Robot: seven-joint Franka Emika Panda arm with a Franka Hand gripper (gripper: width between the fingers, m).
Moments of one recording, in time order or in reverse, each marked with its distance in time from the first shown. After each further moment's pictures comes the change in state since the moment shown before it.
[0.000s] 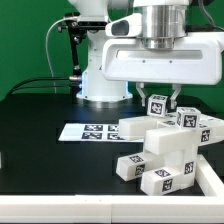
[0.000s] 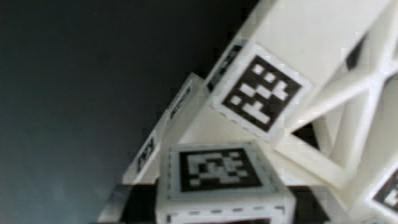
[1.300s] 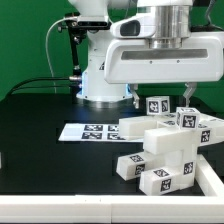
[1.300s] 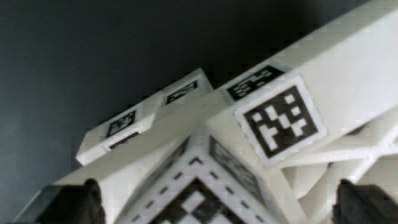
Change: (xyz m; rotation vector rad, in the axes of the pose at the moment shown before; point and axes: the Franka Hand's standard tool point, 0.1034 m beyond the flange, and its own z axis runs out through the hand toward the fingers) arm -0.002 -0.002 0.001 -0.011 0.001 -0.607
